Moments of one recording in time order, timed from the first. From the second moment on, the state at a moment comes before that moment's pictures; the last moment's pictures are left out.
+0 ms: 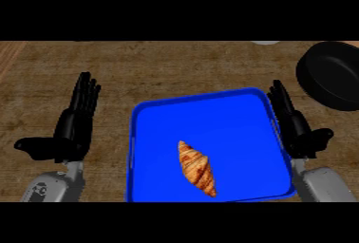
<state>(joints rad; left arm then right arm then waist) -0.17 0.24 -0.18 -1.59 0.22 0.33 -0.07 -0.20 -0.33 0.24 -1.39 -0.28 -0.24 -0.15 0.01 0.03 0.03</state>
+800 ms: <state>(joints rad) -0.30 0.28 -0.17 -1.55 0.24 0.26 -0.02 -0.87 -0.53 0.64 -1.43 -0.04 0.52 -0.29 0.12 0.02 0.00</state>
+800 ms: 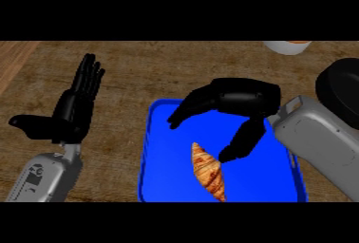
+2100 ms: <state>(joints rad) -0.26 0.33 -0.03 -1.54 0.27 0.21 0.01 -1.13 -0.38 0.99 -1.36 0.47 0.74 -0.33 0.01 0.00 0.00</state>
